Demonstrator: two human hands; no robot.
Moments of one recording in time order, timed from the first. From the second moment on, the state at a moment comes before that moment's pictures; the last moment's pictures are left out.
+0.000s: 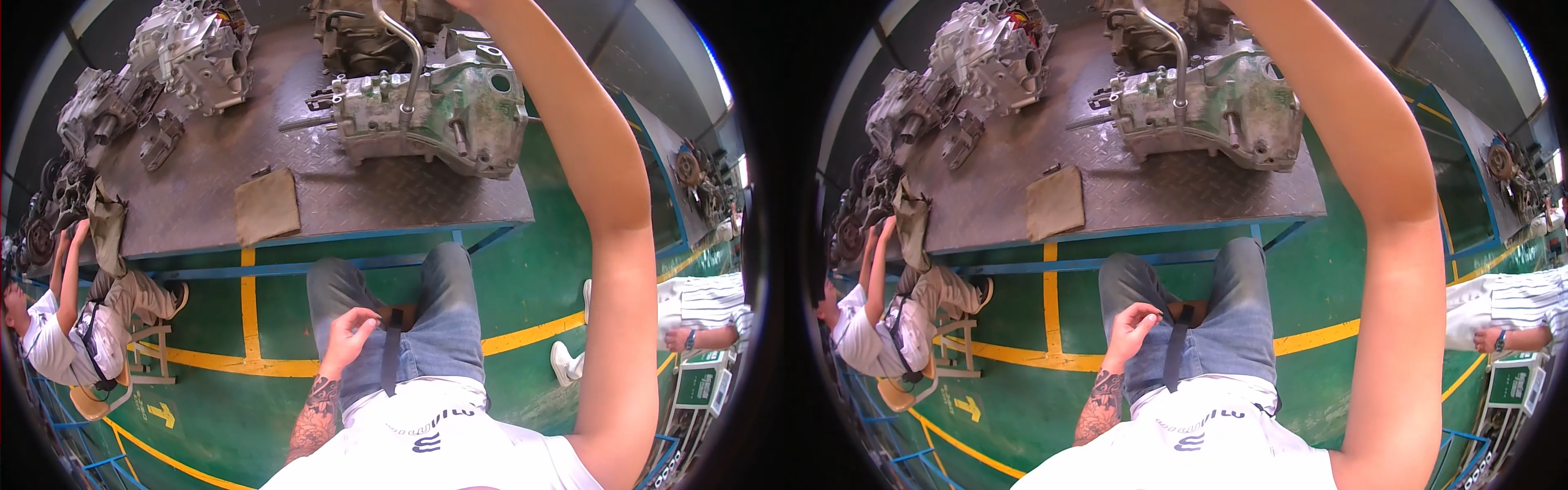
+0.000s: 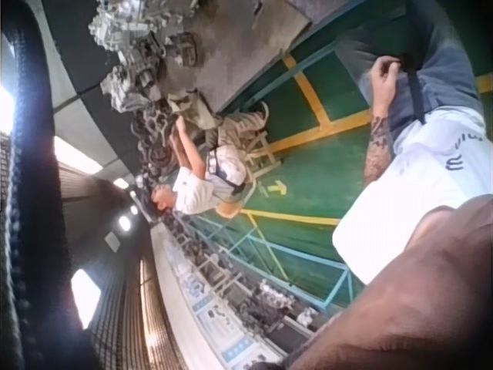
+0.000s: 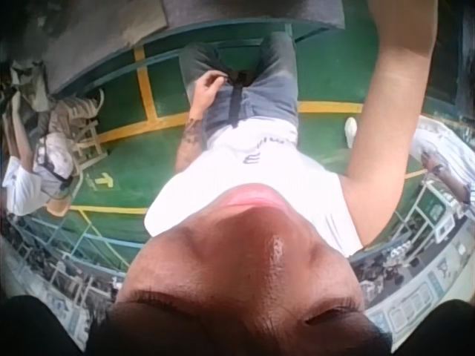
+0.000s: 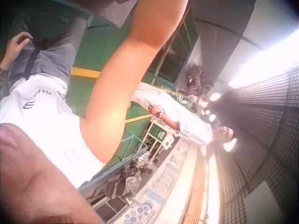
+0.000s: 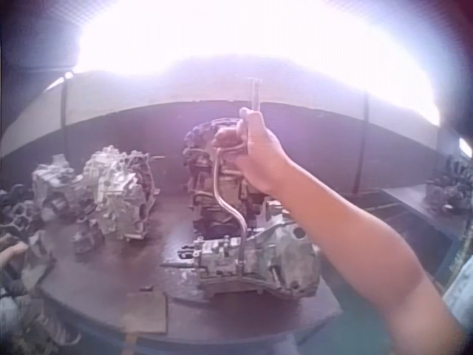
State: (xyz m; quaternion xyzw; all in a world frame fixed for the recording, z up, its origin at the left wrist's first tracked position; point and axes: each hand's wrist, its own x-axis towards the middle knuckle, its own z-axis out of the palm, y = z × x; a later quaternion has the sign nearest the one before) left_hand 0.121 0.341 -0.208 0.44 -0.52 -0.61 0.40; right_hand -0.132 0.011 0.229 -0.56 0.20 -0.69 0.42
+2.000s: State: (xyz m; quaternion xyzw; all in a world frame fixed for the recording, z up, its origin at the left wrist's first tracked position) left_hand 0.137 0.321 -0.205 0.43 -0.49 -0.60 0.46; right_hand -0.177 -0.054 0.344 -0.58 0.19 -0.45 0.66
